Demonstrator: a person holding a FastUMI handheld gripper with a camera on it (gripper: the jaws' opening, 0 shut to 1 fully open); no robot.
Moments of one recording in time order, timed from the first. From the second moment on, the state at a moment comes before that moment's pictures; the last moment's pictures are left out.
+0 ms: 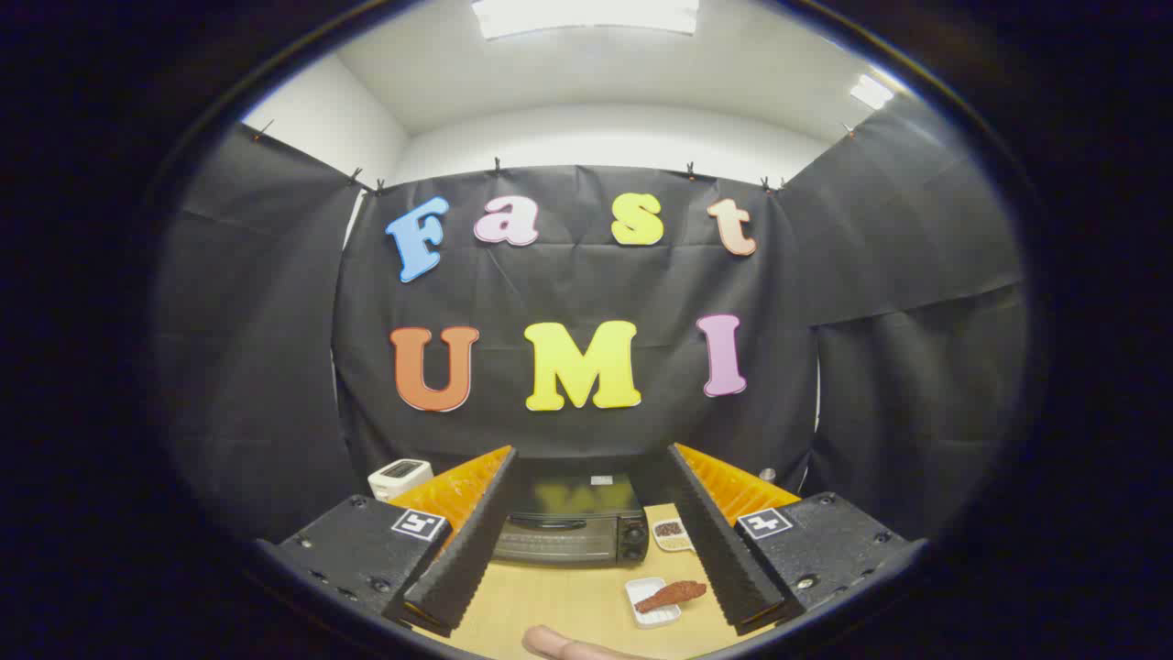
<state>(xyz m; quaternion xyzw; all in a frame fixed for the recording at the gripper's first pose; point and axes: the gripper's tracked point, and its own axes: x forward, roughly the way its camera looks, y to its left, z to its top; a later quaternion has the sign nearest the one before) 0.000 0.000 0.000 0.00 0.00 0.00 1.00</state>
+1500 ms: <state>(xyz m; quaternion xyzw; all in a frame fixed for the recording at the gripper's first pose) 0.236 0.055 -0.192 0.01 0.12 0.00 0.99</state>
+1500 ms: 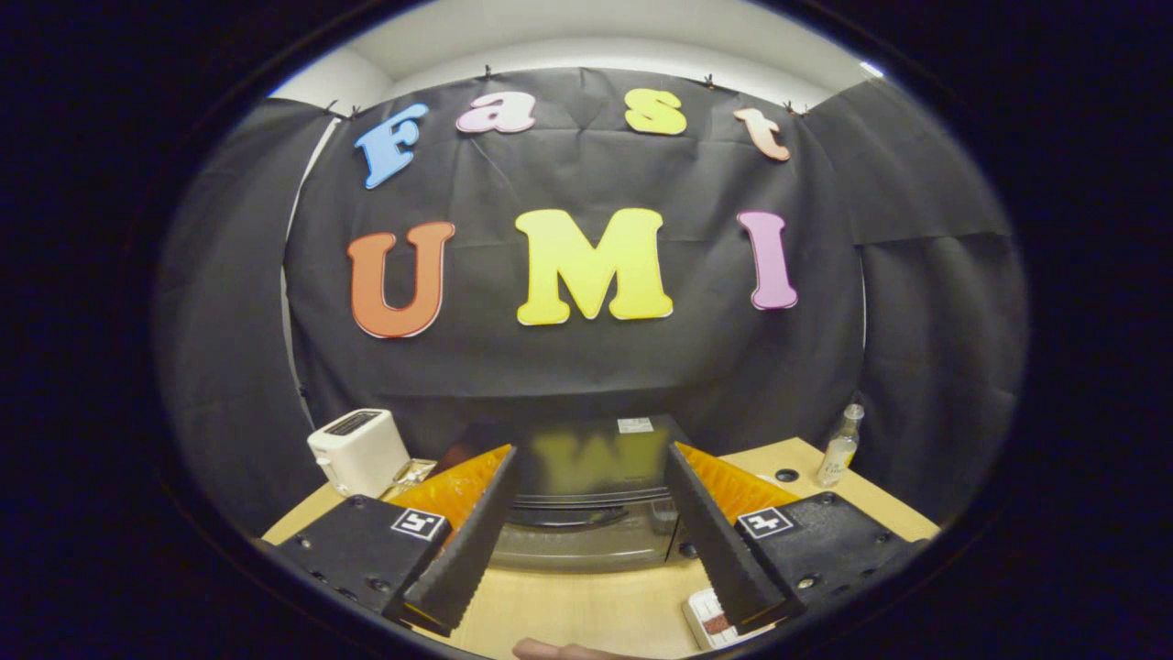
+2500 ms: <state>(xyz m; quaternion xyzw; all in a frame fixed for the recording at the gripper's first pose) 0.292 0.080 -0.286 -0.01 0.24 0.02 0.97</state>
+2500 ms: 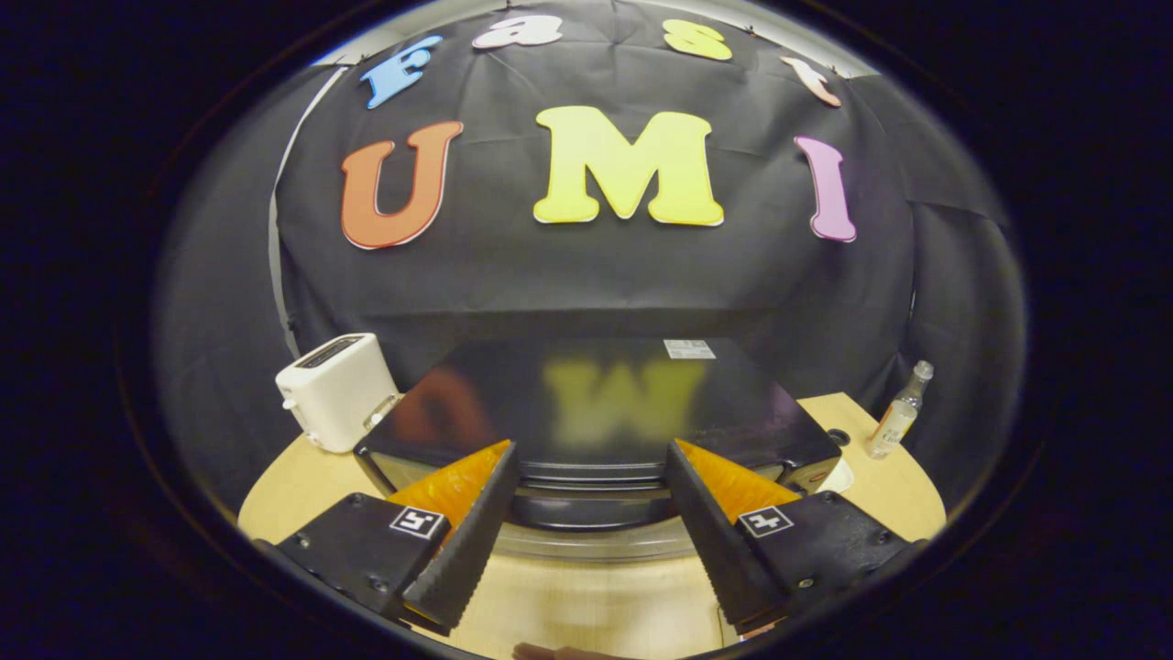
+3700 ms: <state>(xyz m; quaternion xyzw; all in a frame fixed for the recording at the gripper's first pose) 0.147 0.069 -0.349 -0.04 0.24 0.03 0.97</state>
